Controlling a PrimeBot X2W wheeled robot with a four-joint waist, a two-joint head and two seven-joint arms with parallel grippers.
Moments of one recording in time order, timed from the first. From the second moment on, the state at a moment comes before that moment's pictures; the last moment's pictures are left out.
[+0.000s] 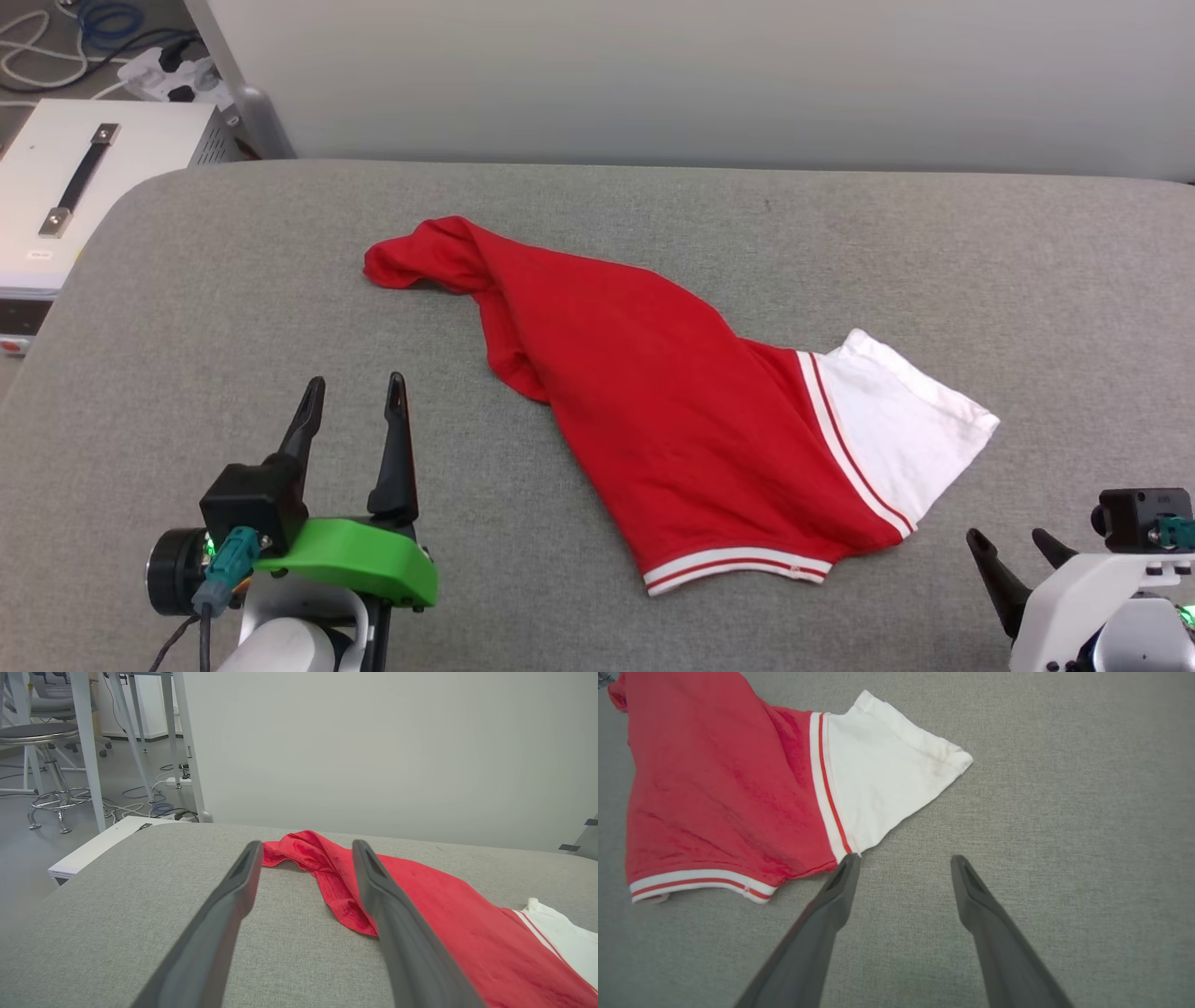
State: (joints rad) left arm -0.12 0.48 -0.51 -0.11 -0.61 0.44 -0.24; right arm 0.12 -0.20 -0.07 -0.10 0.32 0.13 0.46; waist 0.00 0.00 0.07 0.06
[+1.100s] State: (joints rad) left arm -0.21 0.35 -0.48 -0.03 -0.54 0.37 -0.26; right arm -0.26 -0.45 0.09 0.21 0.53 0.13 0.75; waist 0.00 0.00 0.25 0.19
